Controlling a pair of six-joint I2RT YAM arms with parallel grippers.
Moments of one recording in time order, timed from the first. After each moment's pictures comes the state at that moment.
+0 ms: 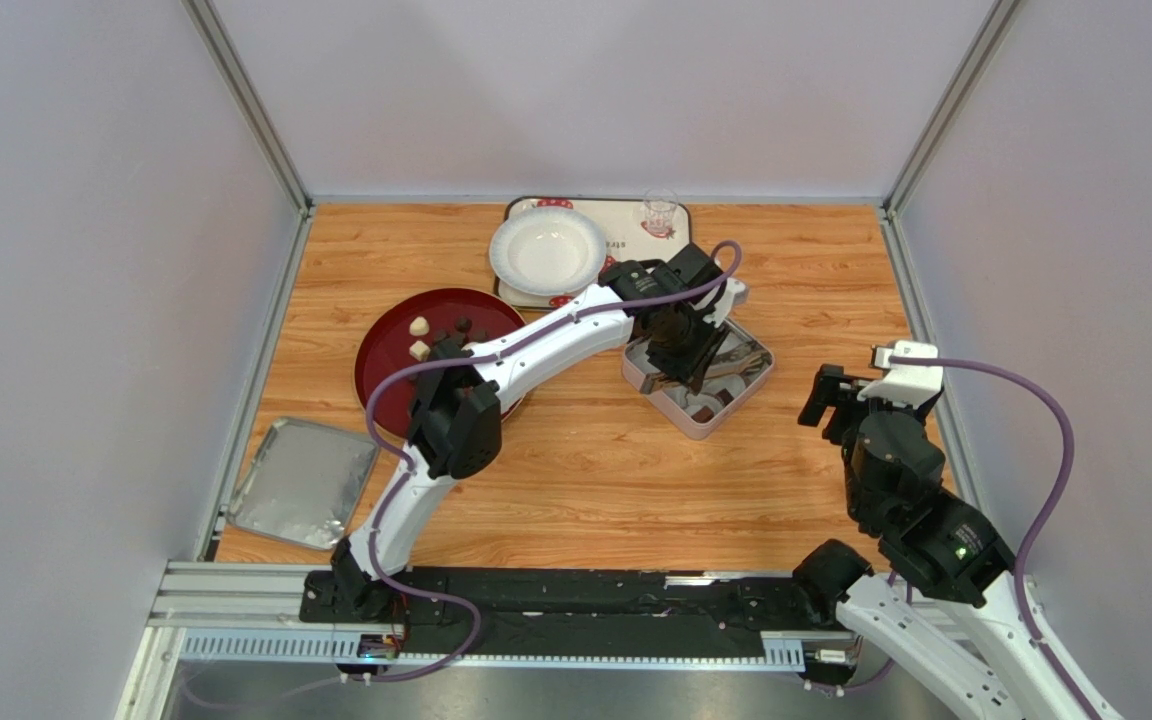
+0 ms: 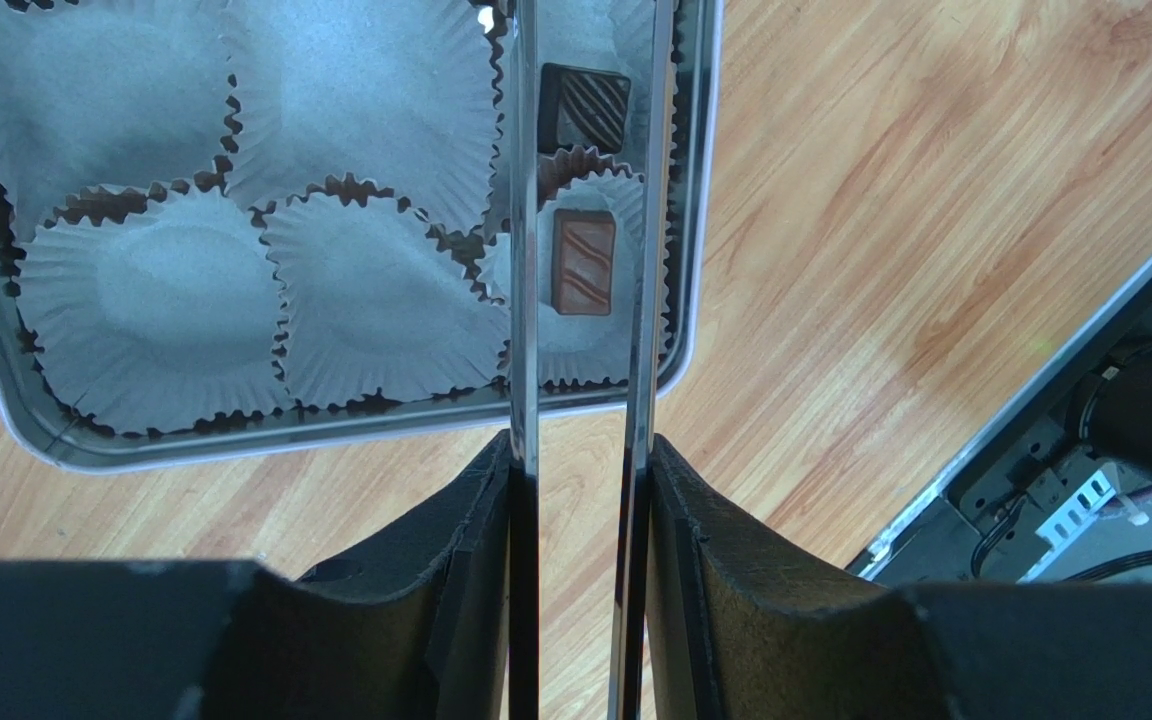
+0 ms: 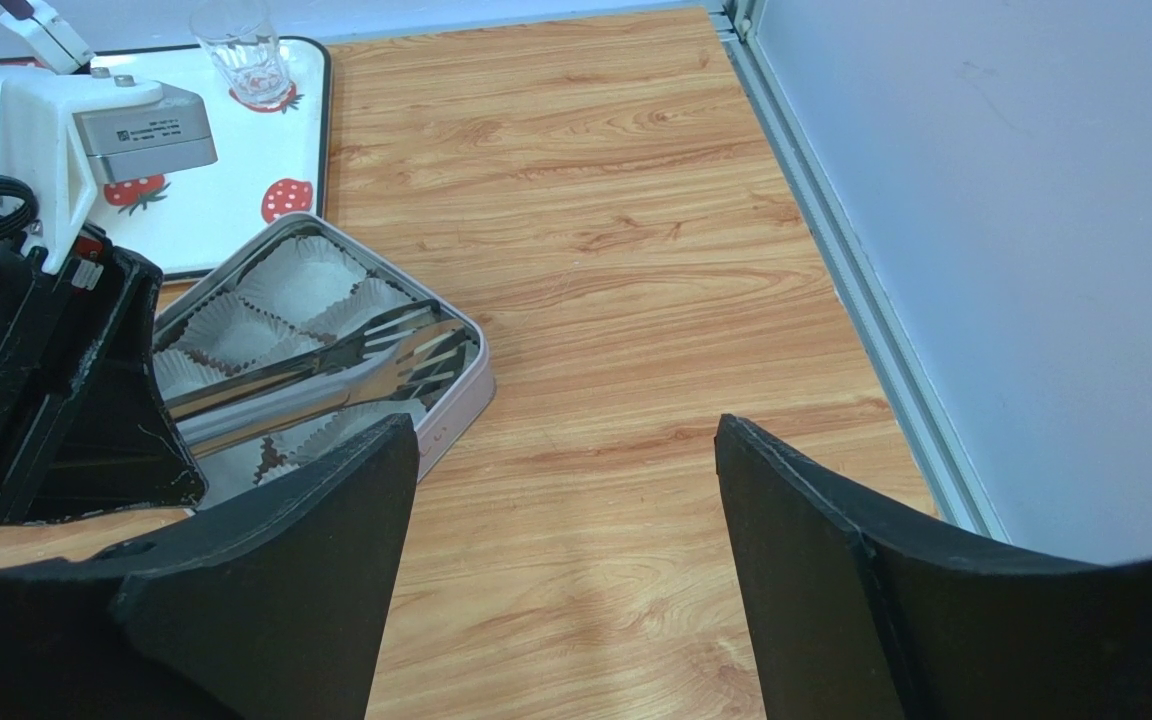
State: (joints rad) left arm -0.93 2.27 2.19 -0.94 0.22 -0.23; right arm 0.65 0.39 0.75 -0.62 0.83 0.18
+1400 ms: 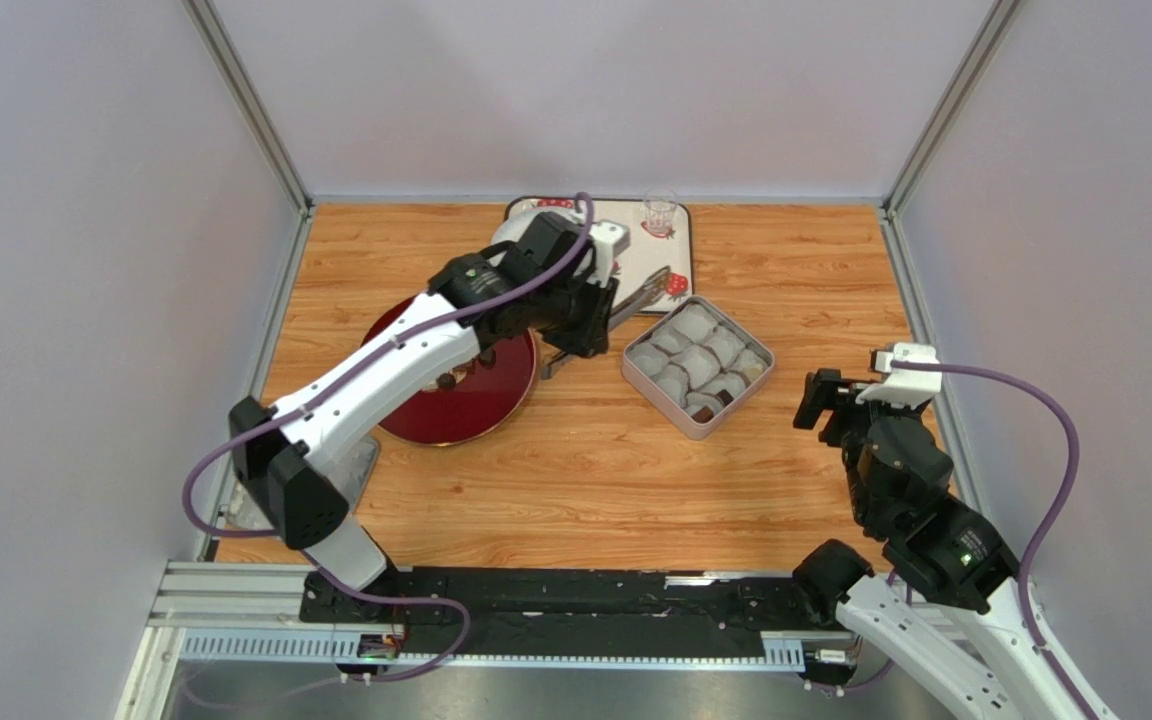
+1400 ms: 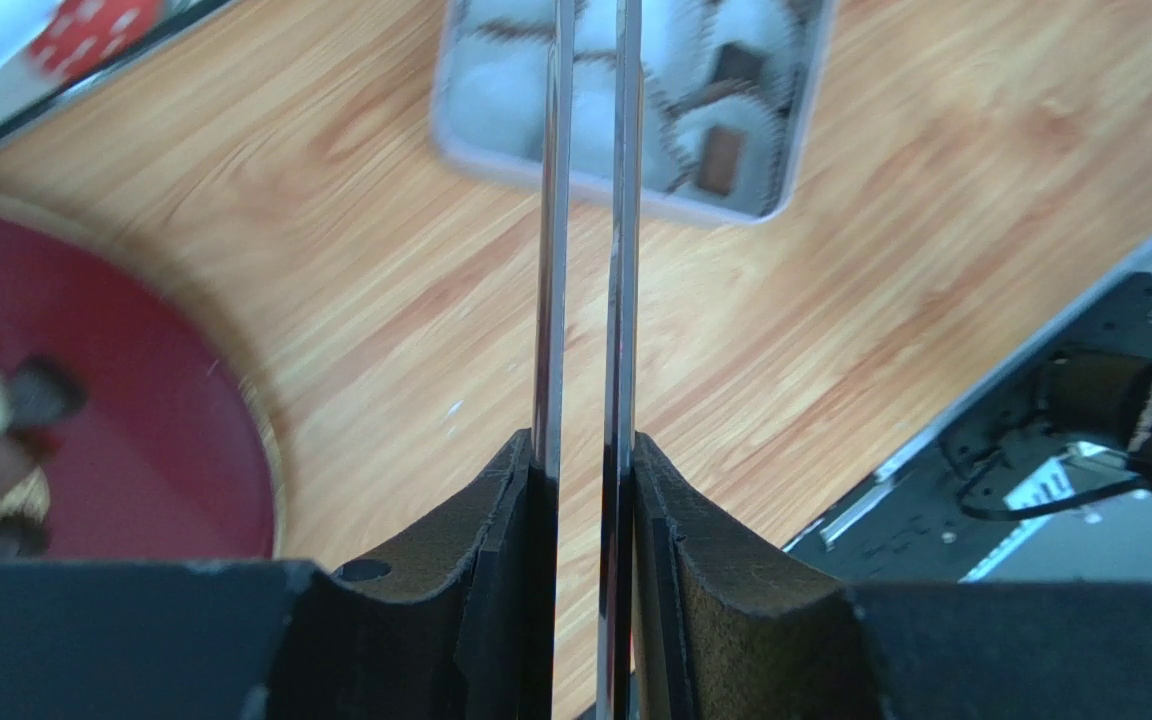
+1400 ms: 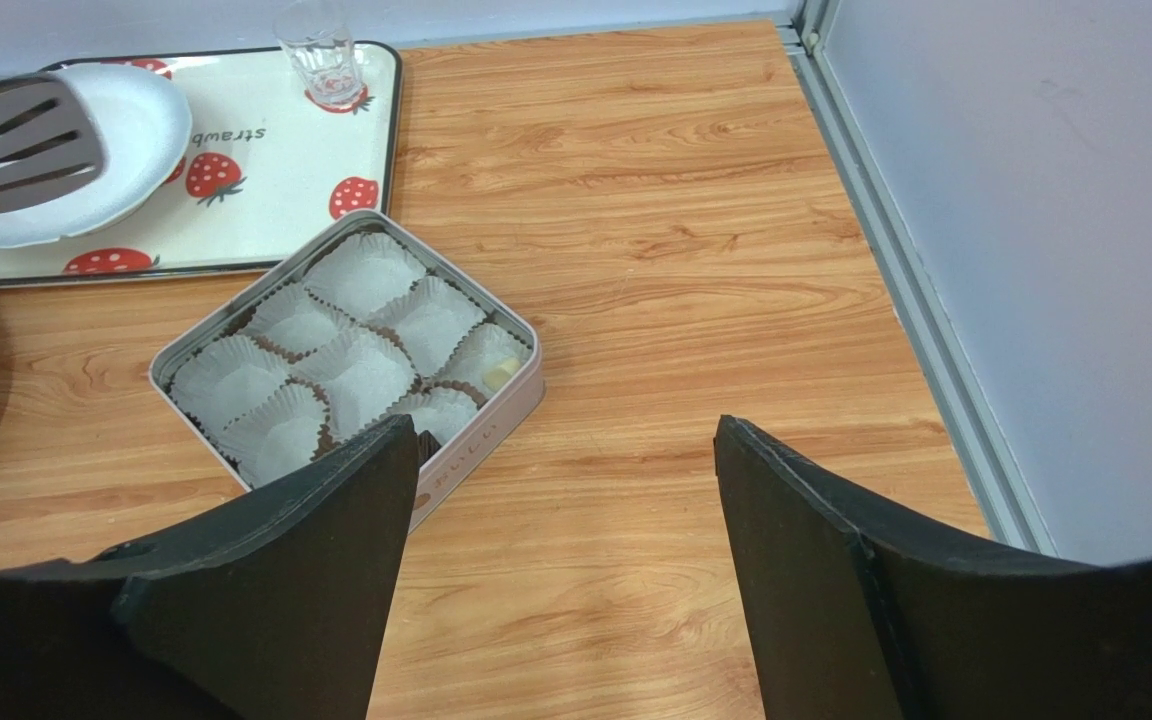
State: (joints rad) left arm -0.81 1.65 1.71 -0.86 0.09 -0.28; right arm 0.65 0.36 0.75 -0.61 0.75 0.18
